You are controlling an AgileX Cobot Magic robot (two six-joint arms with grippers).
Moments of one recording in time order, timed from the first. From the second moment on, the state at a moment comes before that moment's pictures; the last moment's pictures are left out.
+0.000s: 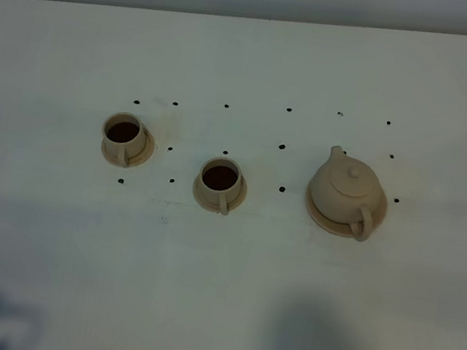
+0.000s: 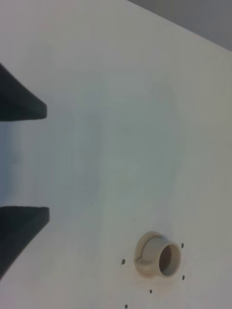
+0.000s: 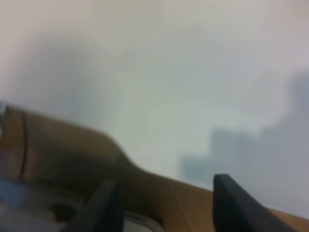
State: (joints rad) left arm -0.04 0.00 -0.51 0.10 1.04 -0.07; right arm 0.19 0.47 -0.49 0.08 1.07 0.03
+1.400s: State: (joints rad) left arm -0.04 0.00 -0.51 0.10 1.04 -0.07; right arm -0.09 -0.01 -0.49 0.08 1.07 0.04
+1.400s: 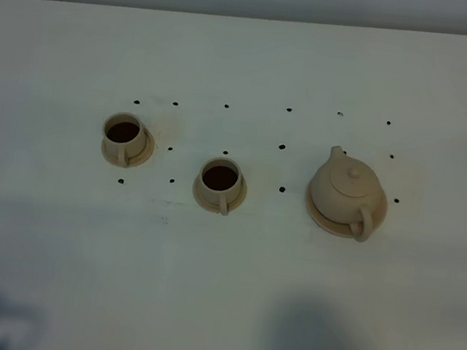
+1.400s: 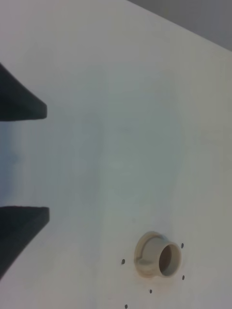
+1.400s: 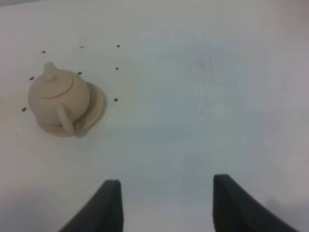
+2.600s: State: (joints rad) left arm -0.04 0.00 -0.51 0.10 1.04 -0.07; right arm -0.09 -0.01 -0.49 0.09 1.07 0.03
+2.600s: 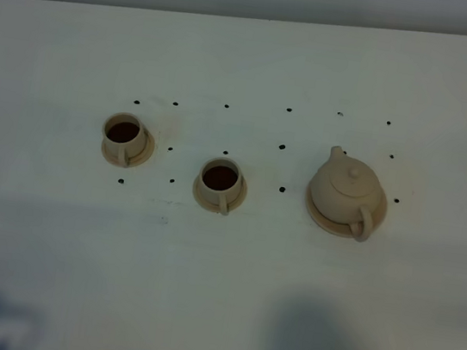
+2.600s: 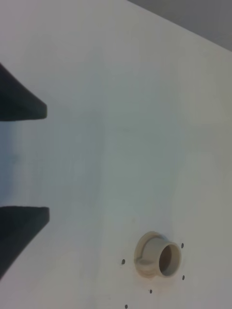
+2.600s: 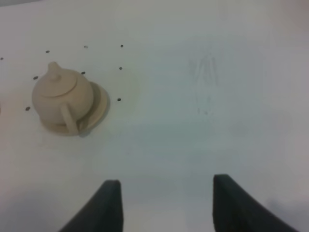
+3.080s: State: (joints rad) left arm -0.04 0.00 -0.51 0.10 1.04 -0.07; right arm -0.09 -0.01 -0.49 0.09 1.07 0.03
